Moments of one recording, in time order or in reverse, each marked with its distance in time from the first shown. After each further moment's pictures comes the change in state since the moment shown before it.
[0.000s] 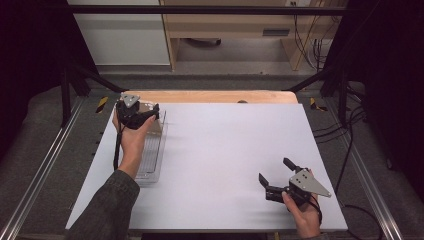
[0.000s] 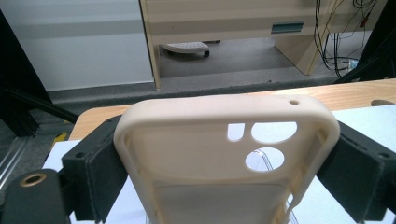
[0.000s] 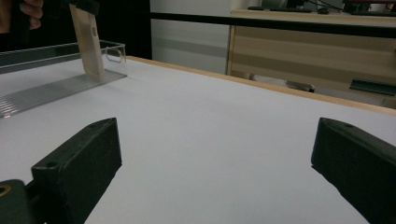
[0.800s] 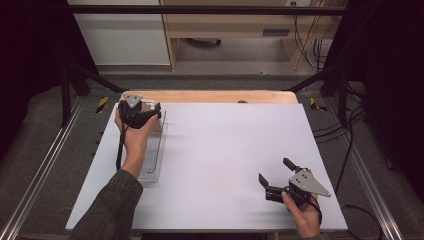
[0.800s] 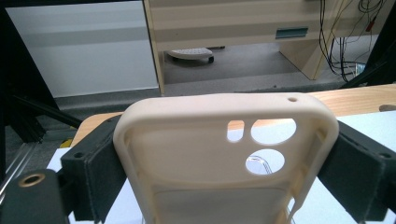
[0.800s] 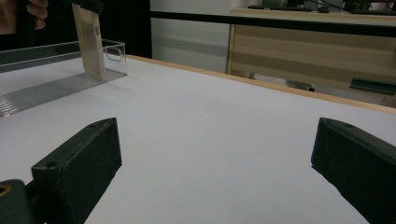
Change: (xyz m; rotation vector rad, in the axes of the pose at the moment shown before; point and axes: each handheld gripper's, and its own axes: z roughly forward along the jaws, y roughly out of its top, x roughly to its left) left arm -0.005 -0.001 0.006 -0.028 0.022 0.002; right arm 0.000 0.000 0.000 0.004 0.000 0.001
